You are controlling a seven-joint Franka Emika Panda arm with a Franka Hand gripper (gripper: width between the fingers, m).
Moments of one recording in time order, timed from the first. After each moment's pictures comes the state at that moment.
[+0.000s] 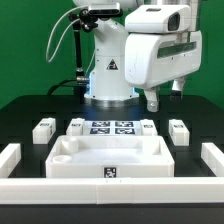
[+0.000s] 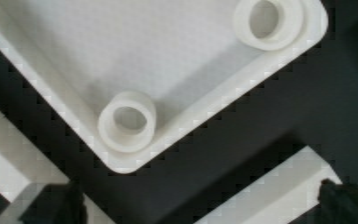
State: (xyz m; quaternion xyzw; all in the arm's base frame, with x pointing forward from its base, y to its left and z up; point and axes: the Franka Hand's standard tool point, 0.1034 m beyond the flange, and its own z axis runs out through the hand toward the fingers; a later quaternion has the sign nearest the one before) arm 0.564 0.056 0.114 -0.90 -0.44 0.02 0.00
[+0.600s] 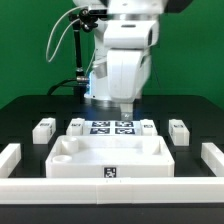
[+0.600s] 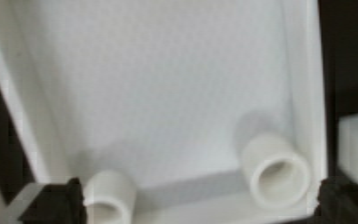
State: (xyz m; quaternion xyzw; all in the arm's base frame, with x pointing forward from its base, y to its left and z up) arm 0.531 -0.010 0.087 -0.78 -0.63 0.01 0.01
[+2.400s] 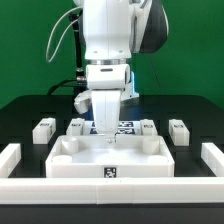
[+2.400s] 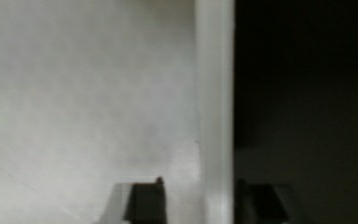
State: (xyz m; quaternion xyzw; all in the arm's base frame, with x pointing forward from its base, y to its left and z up) arm 0.473 -0.033 0.016 -0.74 -0.67 -0.02 0.00
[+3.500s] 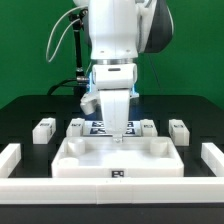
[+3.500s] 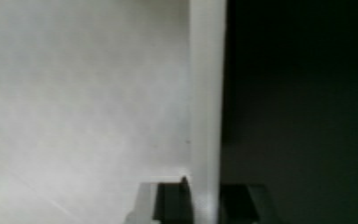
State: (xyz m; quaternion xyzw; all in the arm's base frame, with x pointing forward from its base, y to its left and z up) arm 0.496 -0.009 0.023 -0.73 -0.68 -0.02 0.01
